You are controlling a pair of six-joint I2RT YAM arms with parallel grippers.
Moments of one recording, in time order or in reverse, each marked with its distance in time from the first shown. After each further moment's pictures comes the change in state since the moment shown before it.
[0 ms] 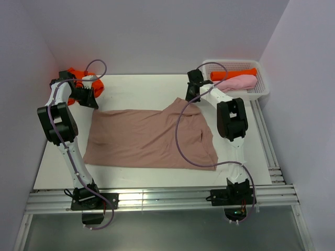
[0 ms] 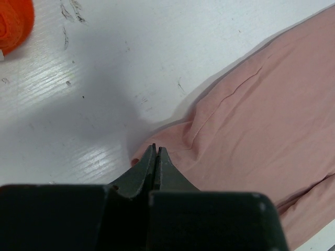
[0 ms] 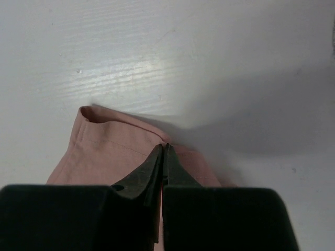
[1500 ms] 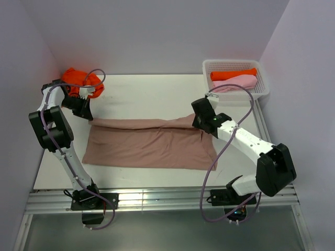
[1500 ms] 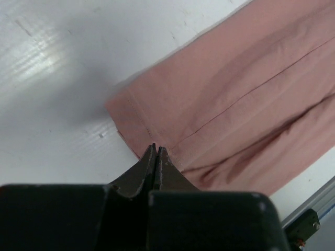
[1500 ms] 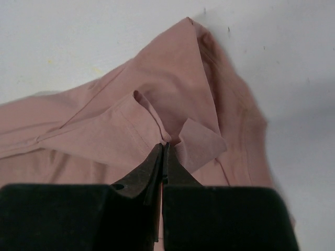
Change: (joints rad) left arm 0.065 -0.146 -0.179 -0.177 -0.025 0.246; right arm 0.234 -0.903 -0.865 0.070 0.279 0.222
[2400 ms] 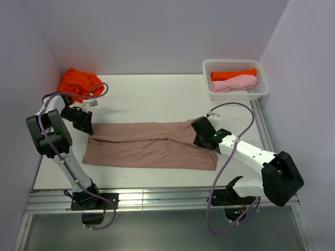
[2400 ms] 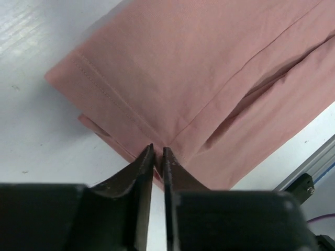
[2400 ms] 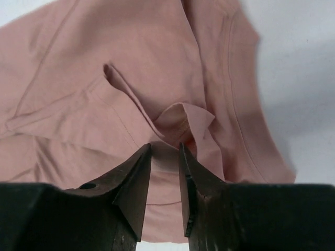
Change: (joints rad) left arm 0.023 -0.122 -0.272 -0.029 -0.053 0.123; right arm 0.094 -0.128 -0.266 -0.020 -0.003 0.164
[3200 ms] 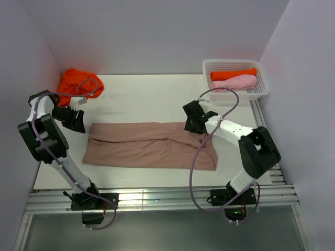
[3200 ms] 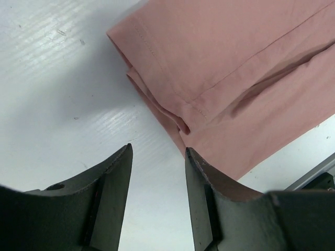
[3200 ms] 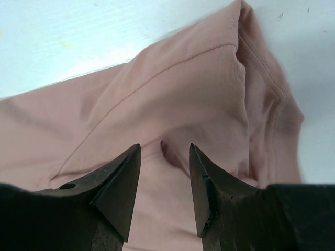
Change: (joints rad) left arm 0.097 -0.074 0.024 -0.009 -0.024 0.051; right arm -0.058 0.307 0.280 0.022 -0.028 -0.096
